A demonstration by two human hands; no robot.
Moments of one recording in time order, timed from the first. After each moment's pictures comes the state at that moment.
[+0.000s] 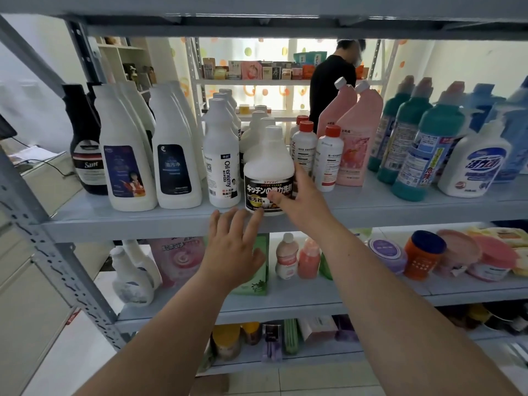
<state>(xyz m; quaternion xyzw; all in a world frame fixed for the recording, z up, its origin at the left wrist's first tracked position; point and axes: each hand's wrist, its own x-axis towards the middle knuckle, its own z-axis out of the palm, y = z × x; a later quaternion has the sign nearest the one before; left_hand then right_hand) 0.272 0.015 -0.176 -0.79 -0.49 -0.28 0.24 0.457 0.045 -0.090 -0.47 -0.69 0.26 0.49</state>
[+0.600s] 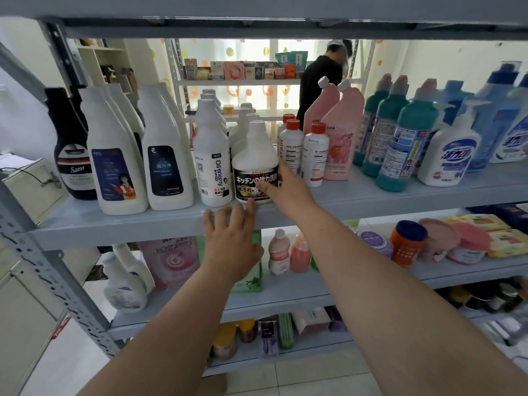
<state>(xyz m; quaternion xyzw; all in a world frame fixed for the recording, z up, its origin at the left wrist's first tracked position) 0.286 0.014 -0.163 -0.77 -0.56 -0.19 0.24 0.444 0.049 -0.072 -0.56 -0.66 0.24 0.44</state>
